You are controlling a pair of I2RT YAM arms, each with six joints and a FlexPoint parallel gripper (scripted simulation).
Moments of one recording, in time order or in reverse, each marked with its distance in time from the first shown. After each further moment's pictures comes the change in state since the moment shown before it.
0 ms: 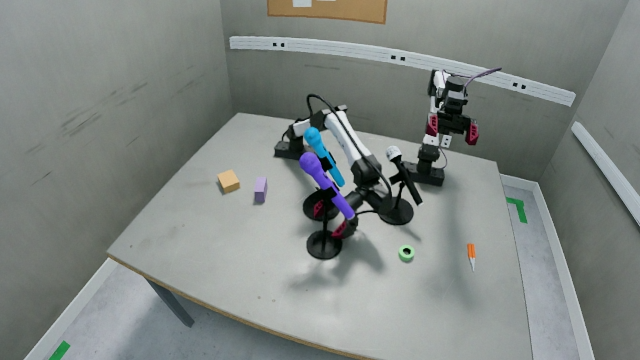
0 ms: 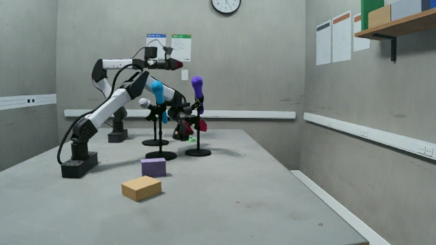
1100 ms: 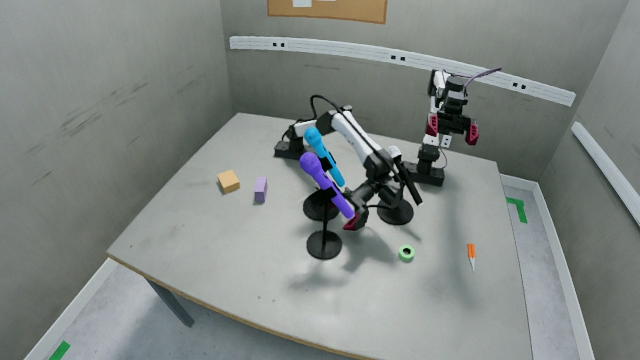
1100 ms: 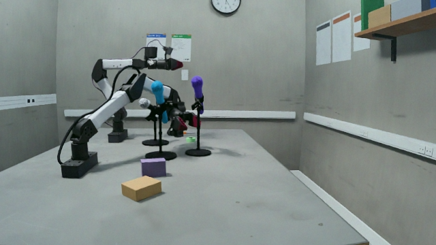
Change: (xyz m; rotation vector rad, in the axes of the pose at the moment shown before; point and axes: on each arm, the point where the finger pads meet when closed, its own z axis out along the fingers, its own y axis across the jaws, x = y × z) left arm 0.000 0.000 0.000 0.000 0.000 0.000; right arm -0.004 -0.003 -0.042 0.010 0.001 -0.006
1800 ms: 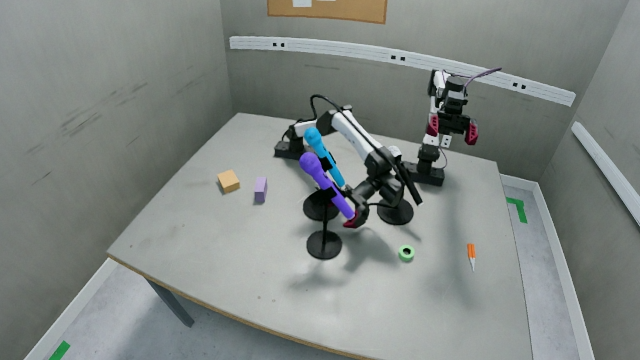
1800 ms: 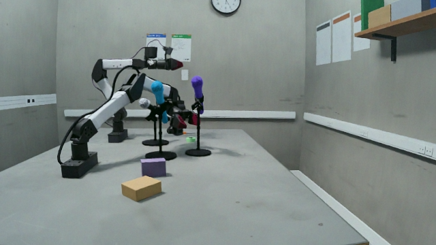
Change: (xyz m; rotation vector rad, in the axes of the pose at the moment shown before) left arm 0.000 0.000 0.000 0.000 0.000 0.000; right arm 0.008 0.002 -0.006 -0.008 0.001 0.011
